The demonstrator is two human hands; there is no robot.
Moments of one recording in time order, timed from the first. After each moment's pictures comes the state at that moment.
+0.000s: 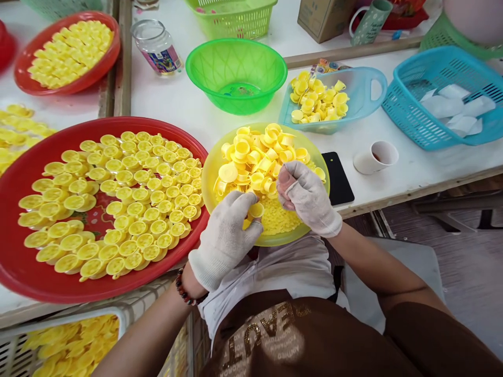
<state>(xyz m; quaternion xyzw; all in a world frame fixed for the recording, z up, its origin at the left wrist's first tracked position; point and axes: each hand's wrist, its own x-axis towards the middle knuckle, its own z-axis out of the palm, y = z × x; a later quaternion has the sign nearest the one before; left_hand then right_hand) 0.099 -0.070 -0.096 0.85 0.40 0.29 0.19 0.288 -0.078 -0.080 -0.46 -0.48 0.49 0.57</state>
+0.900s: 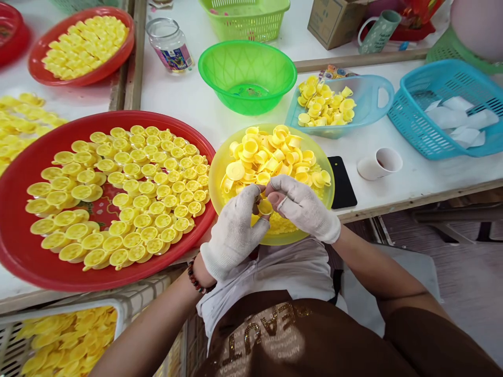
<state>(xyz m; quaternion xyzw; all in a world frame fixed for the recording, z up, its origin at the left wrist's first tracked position) 0.104 -0.071 -0.115 0.82 0.38 0.37 0.20 0.287 -0.083 -0.077 -0.47 -0.67 0.40 0.40</state>
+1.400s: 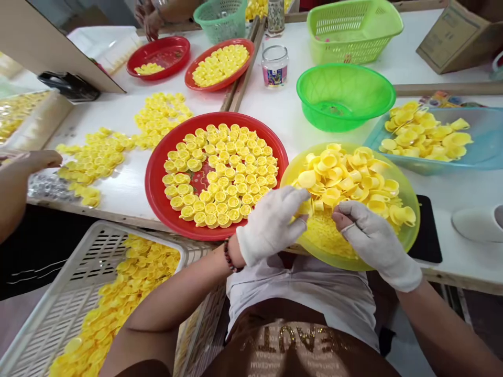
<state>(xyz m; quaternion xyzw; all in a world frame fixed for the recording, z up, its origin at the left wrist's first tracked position) 0.050 -0.073 -0.088 0.84 0.41 0.34 0.09 0.289 -0.090 -0.084 -0.52 -0.76 0.25 0.31</state>
